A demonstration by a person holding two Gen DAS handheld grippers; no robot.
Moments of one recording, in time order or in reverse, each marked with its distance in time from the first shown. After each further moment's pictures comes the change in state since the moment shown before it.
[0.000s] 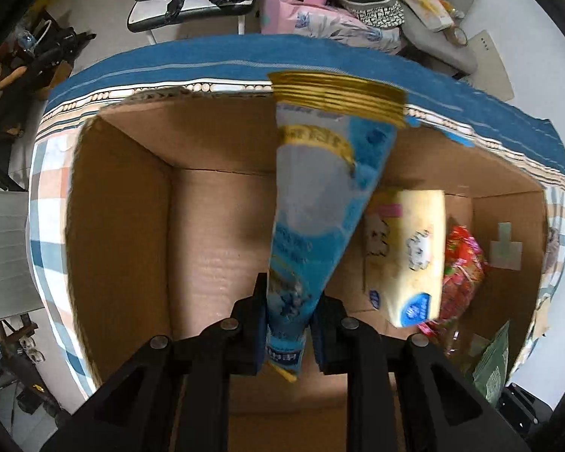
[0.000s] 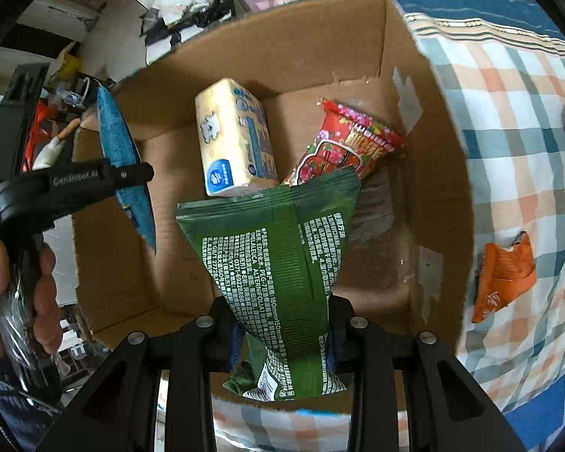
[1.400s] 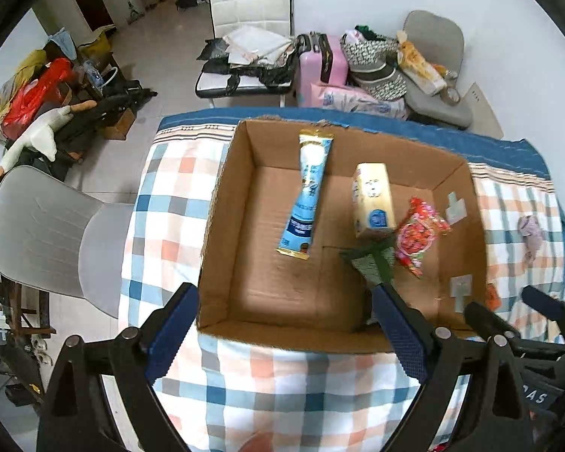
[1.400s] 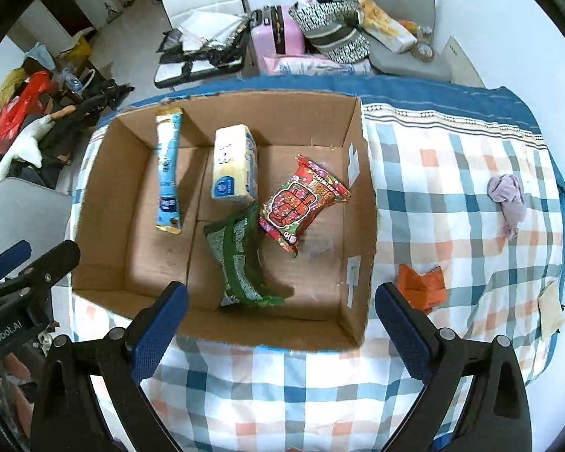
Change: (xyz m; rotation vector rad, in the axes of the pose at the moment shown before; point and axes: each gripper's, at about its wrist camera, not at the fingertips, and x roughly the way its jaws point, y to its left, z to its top) left arm -0.132 -0.018 -0.169 -0.055 -0.371 0.140; right arm -0.099 0.019 -0.058 -0.201 -0.255 -0.202
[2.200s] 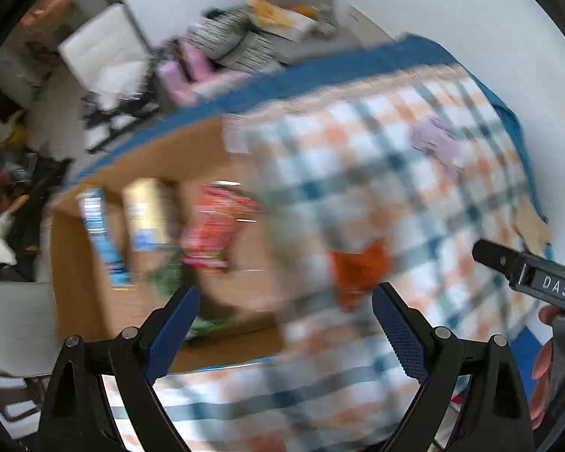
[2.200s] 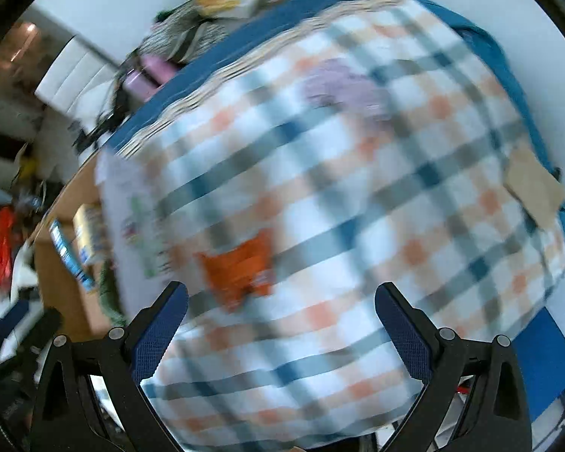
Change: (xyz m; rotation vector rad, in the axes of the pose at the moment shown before) left arm 0.036 -0.280 -0.022 0.407 0.123 -0.106; right arm 0.002 -0.288 -0.069 0.522 0.049 0.040
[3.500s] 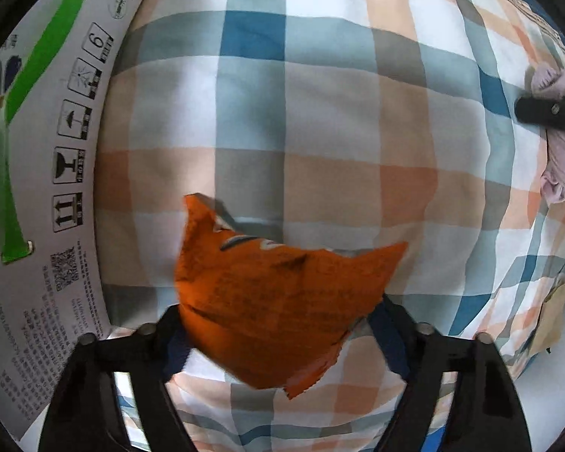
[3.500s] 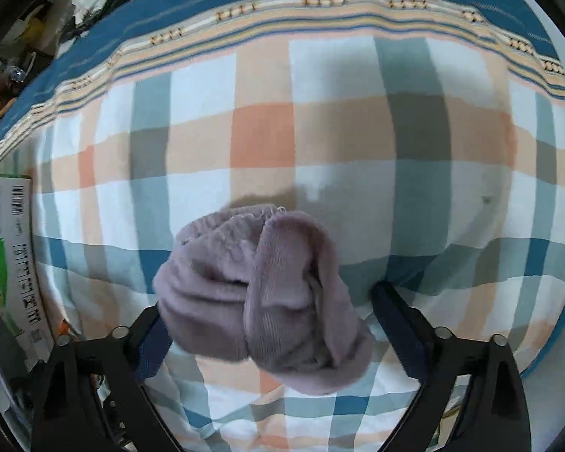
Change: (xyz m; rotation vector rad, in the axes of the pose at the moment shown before) left arm 0.204 -0.075 0.016 -0.412 0.375 -0.019; right arm 0.186 -0.032 0.220 -0.456 0.283 -0.149
